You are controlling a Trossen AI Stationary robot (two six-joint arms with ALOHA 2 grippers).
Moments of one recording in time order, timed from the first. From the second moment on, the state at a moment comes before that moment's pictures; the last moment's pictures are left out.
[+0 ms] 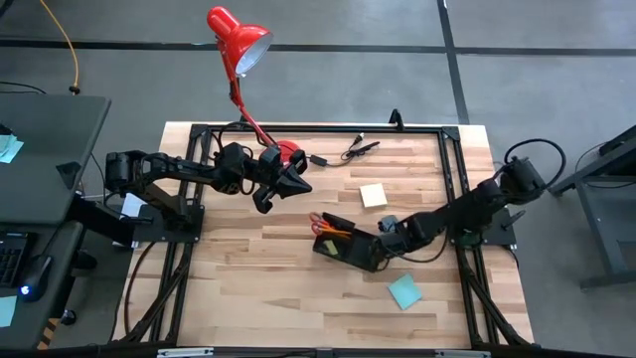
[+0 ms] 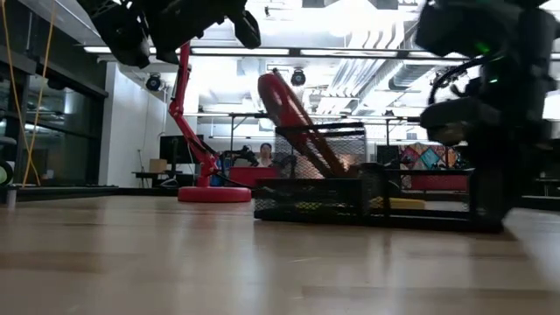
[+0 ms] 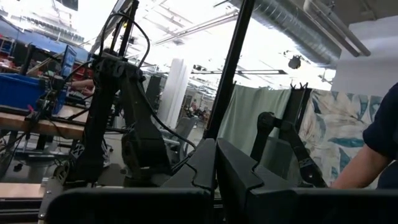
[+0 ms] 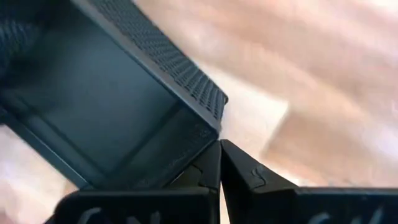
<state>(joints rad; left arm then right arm) 0.37 1.49 0.68 1.26 0.67 -0.56 0.33 1.56 0.74 -0.54 0.07 1.47</state>
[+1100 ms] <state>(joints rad) 0.37 1.49 0.68 1.26 0.57 -0.55 -0.17 1.40 0.74 -0.61 0.06 0.97</state>
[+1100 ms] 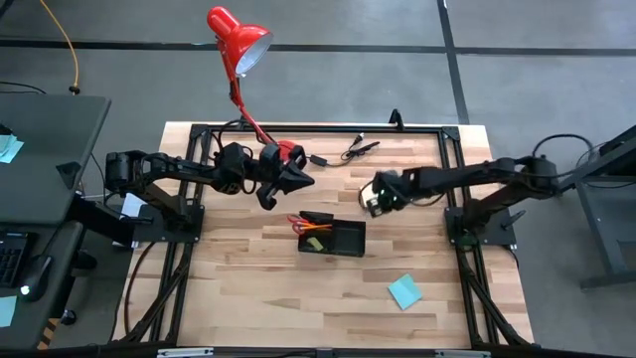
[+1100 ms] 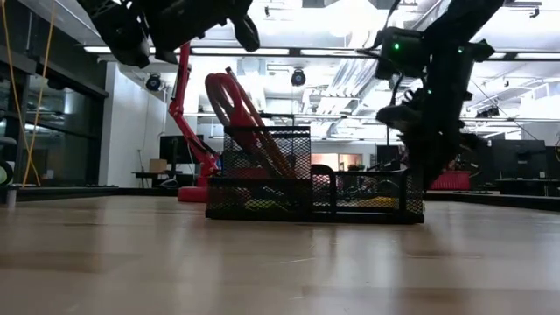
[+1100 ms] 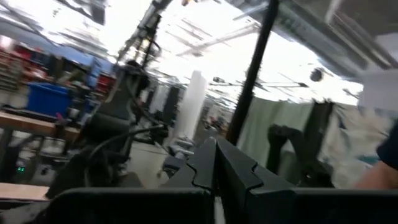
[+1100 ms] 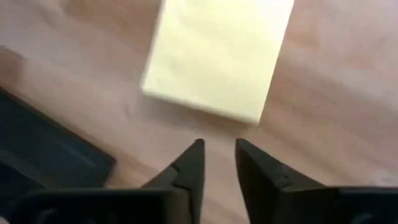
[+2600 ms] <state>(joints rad) 0.64 1.49 0.68 0.91 0.48 -0.61 -0.58 0.94 0.16 0.00 -0.29 1.22</state>
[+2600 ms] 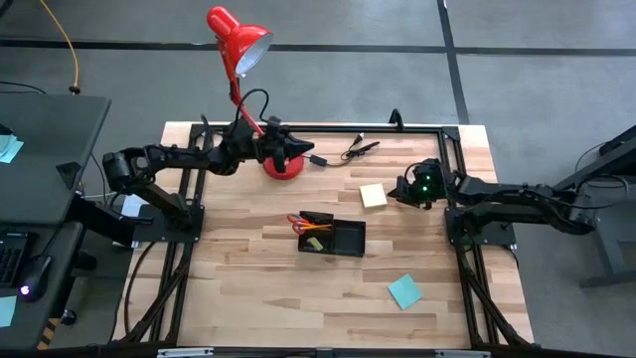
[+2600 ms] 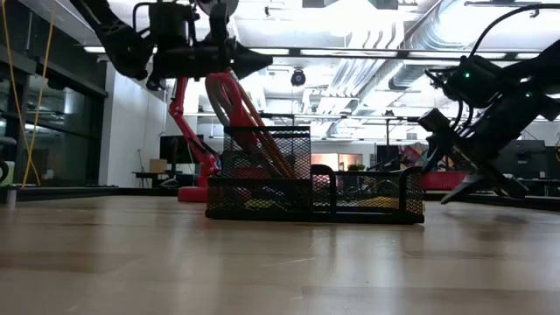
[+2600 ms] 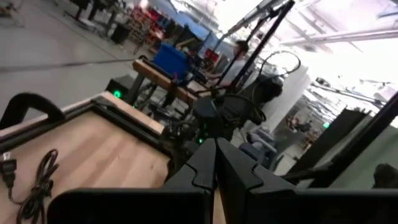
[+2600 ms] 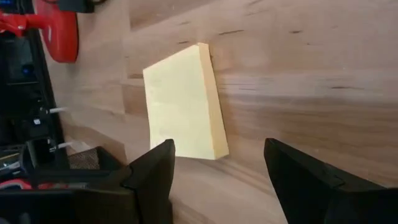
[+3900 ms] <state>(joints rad) 0.70 1.49 0.68 0.91 0.67 -0.63 -0.58 1.56 0.52 -0.05 -0.35 0.94</state>
